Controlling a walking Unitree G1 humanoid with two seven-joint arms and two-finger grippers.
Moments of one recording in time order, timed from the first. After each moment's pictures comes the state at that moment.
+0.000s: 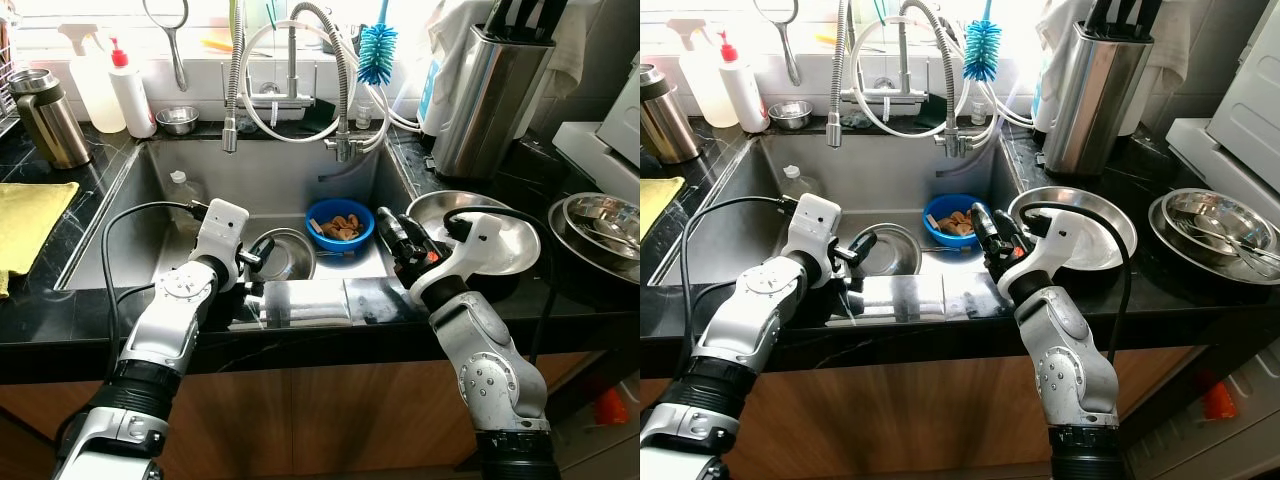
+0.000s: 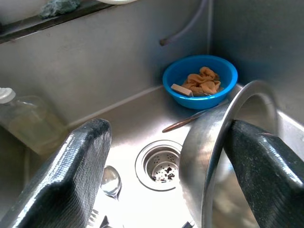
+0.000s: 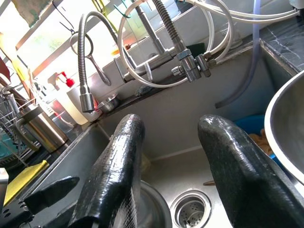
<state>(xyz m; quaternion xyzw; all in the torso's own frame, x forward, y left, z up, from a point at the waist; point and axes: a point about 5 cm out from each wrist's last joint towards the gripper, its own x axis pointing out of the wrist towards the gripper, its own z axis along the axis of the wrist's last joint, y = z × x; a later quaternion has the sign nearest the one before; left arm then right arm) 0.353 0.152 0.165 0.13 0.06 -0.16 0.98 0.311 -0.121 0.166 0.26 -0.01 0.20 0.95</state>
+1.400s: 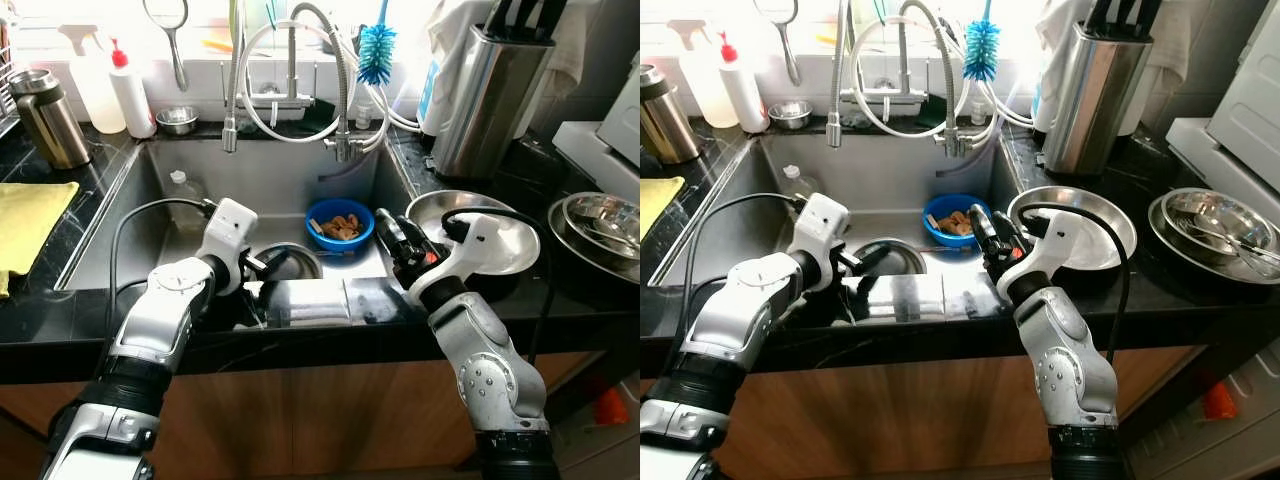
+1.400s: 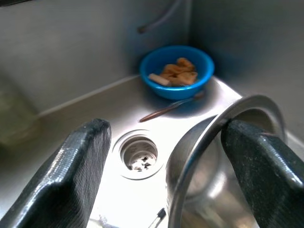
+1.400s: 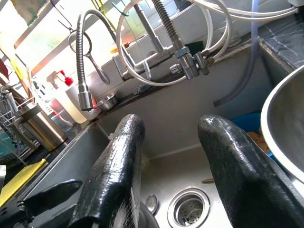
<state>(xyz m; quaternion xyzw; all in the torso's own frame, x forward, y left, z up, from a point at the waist) 0.353 0.157 0.168 0.09 0.10 -0.19 0.97 0.311 -0.121 0.164 0.26 0.00 0.20 0.95</state>
